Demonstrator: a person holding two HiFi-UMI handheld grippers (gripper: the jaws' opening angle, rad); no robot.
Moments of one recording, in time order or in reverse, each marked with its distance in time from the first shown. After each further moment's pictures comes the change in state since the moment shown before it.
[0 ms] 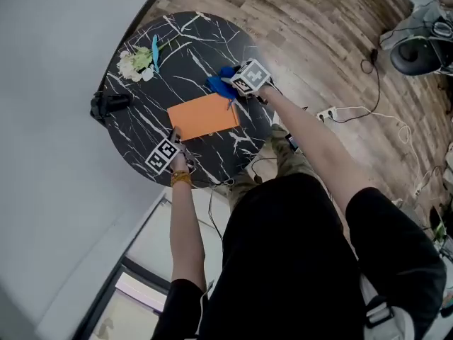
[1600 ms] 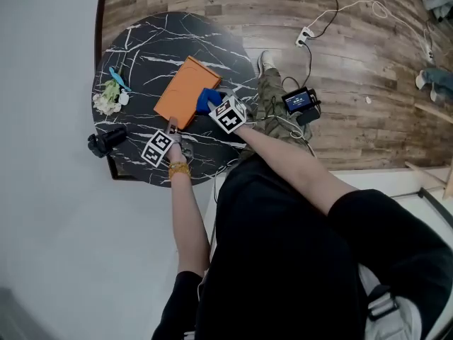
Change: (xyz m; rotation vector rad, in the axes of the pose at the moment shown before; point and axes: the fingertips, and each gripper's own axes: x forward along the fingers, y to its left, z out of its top) left arm 0.007 -0.010 0.011 0.396 0.262 -0.297; right arm 0.019 0.177 -0.112 0.480 -0.306 -0.660
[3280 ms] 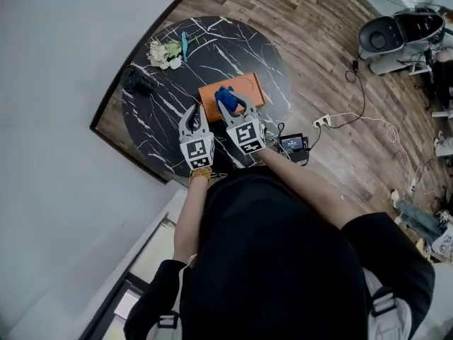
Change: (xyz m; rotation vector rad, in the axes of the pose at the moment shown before) left arm -0.129 -0.079 0.040 0.593 -0.754 0.144; right arm -0.074 0.117 0.133 -0.588 -0.447 0.130
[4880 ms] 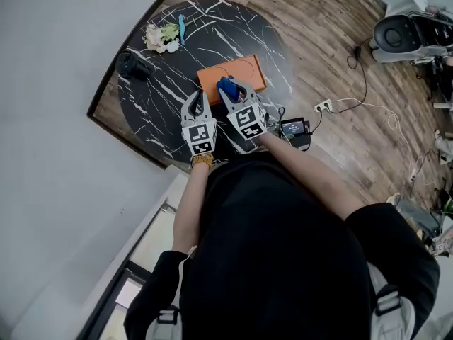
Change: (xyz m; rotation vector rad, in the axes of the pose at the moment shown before) left arm 0.002 -0.011 -0.025 0.005 0.088 -0.025; right arm 0.006 0.012 -0.035 0.005 0.113 0.059
